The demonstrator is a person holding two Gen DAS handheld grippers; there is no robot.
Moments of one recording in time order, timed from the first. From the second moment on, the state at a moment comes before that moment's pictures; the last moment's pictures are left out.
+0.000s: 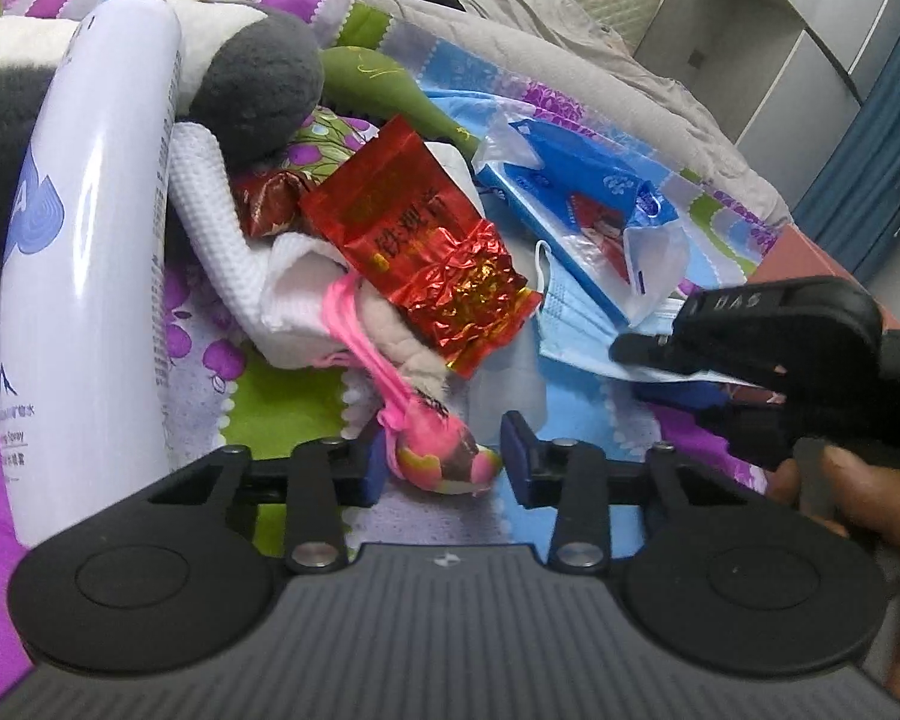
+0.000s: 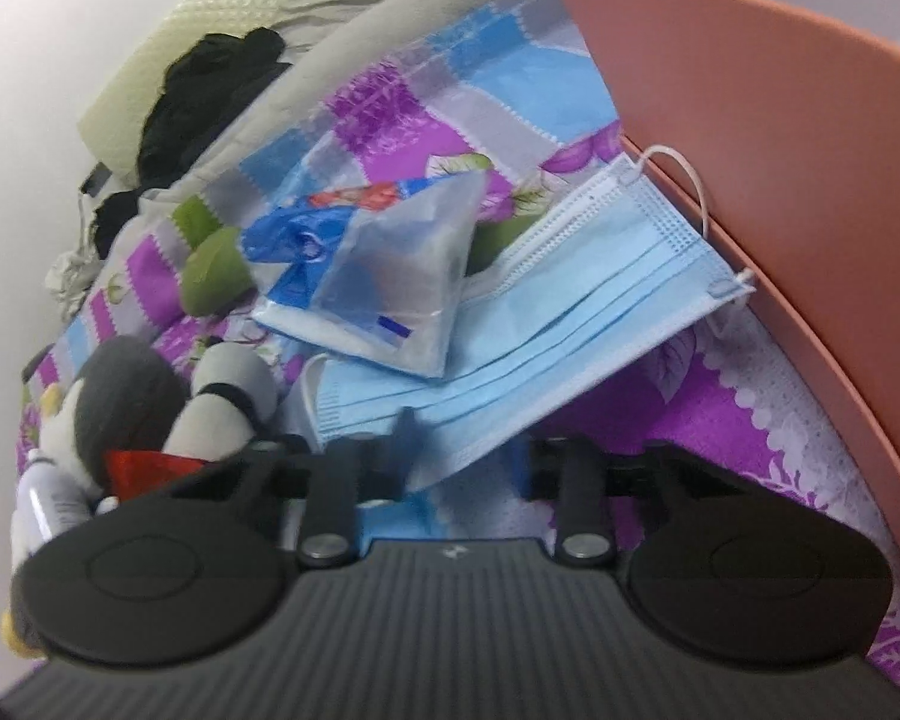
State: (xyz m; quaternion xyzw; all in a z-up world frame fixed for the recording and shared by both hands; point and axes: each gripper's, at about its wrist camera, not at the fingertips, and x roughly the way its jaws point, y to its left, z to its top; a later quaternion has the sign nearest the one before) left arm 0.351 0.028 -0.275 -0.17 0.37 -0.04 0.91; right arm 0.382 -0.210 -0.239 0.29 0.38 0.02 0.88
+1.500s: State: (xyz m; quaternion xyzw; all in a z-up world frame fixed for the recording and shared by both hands) left arm 0.183 0.009 -0.170 -0.12 0.36 -0.06 0.92; right arm 0.184 -0.205 -0.150 0.11 0.38 0.12 0.91
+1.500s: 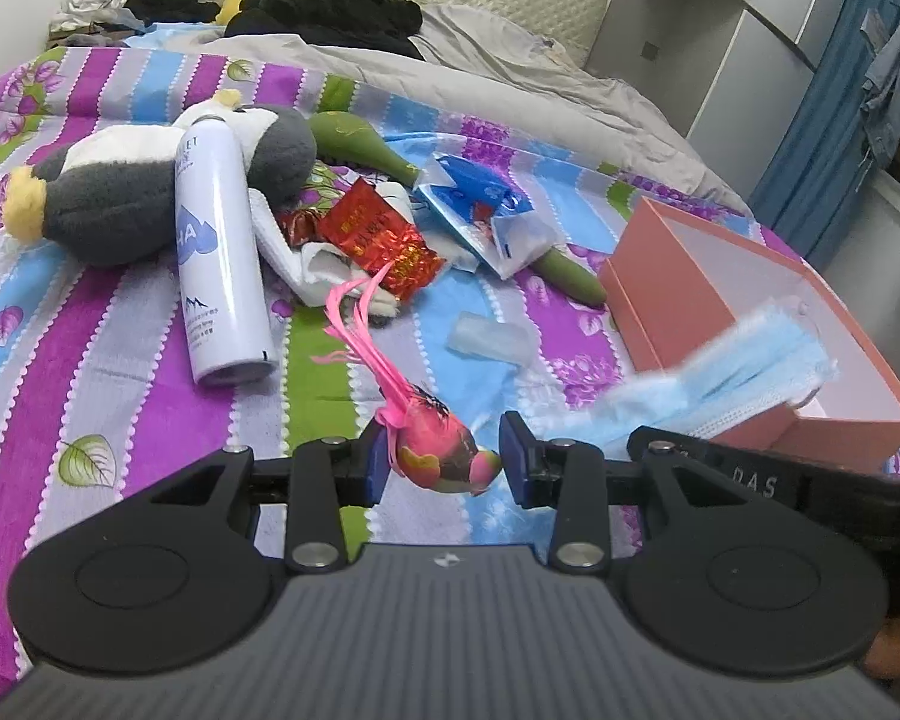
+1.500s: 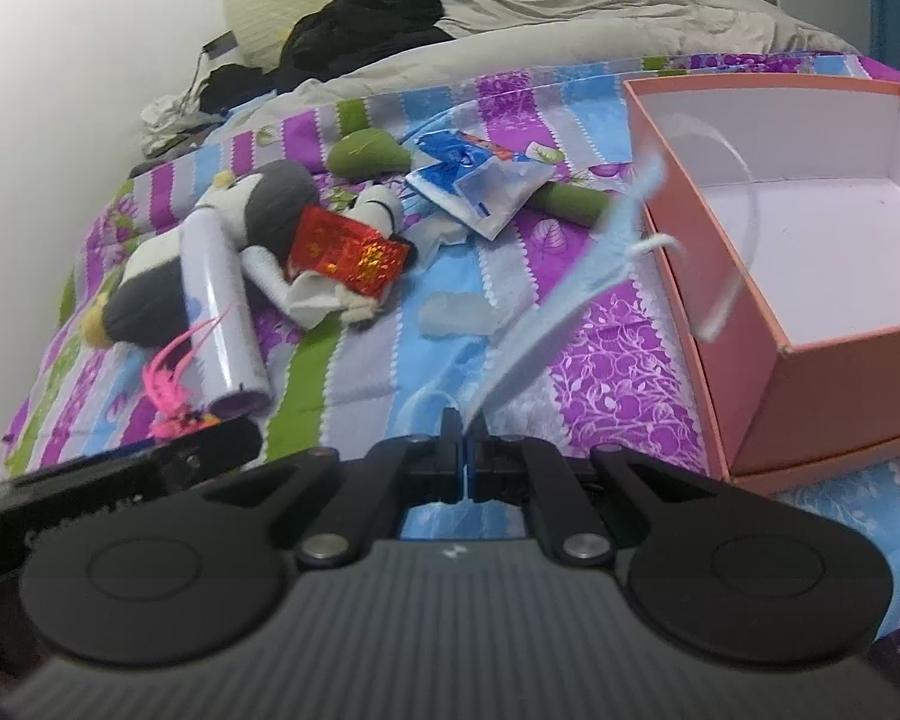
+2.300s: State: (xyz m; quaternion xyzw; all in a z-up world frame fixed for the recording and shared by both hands) left arm 0.226 -0.071 -0.058 -0.13 0.35 -0.14 0.92; right arm 0.203 -0.269 -0.037 0.07 0.32 0.12 0.94
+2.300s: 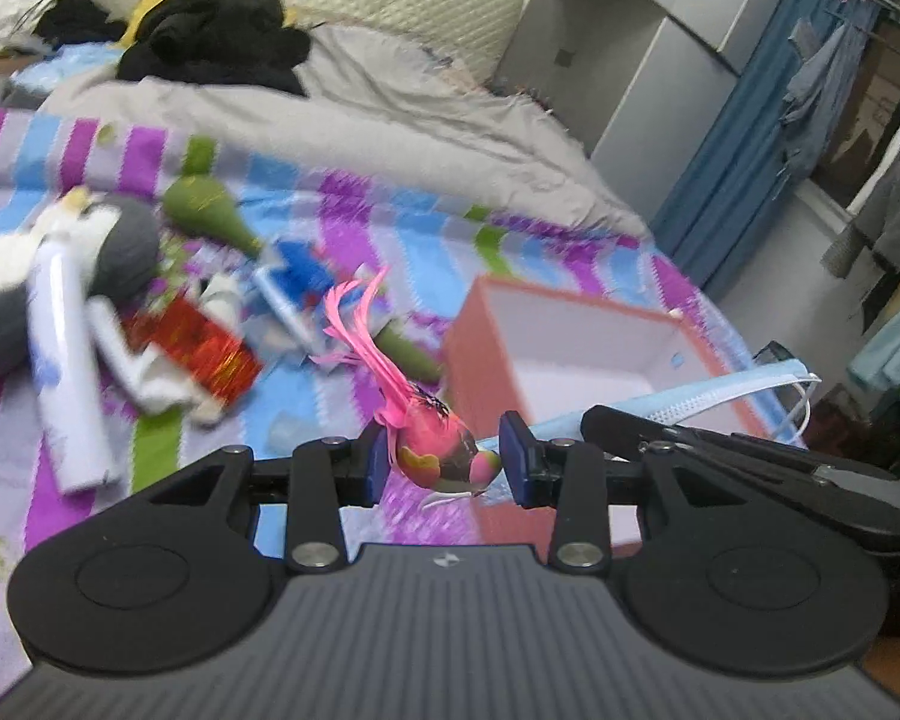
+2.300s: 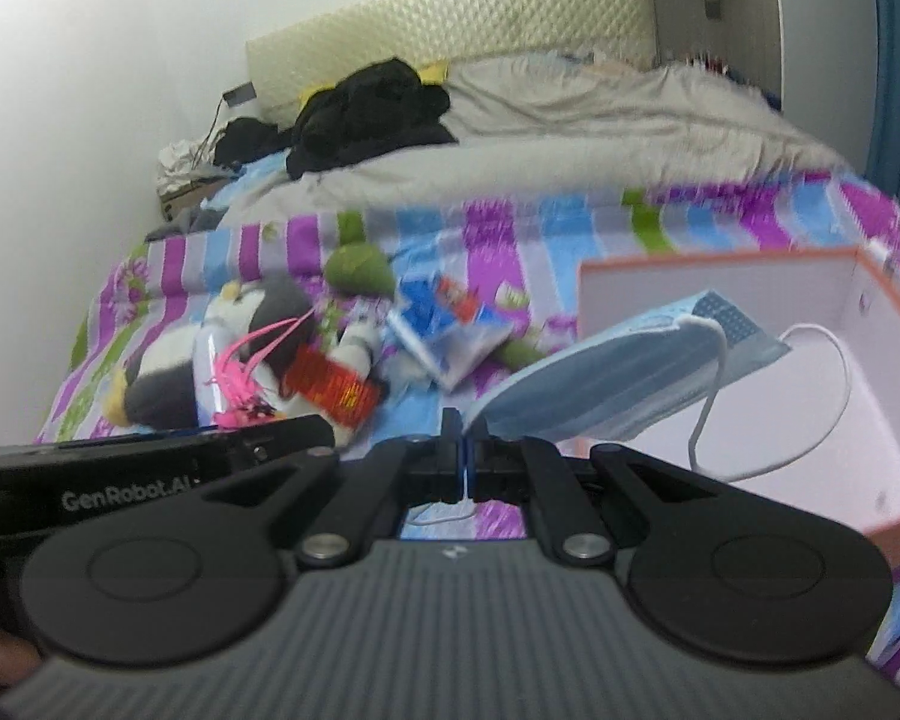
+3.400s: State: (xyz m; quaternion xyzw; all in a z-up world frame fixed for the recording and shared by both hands) left arm 0.357 -0.266 -0.100 -0.04 0.45 -0.24 0.86; right arm 0.289 -0.429 -0.077 0.07 0.43 -0.01 0.90
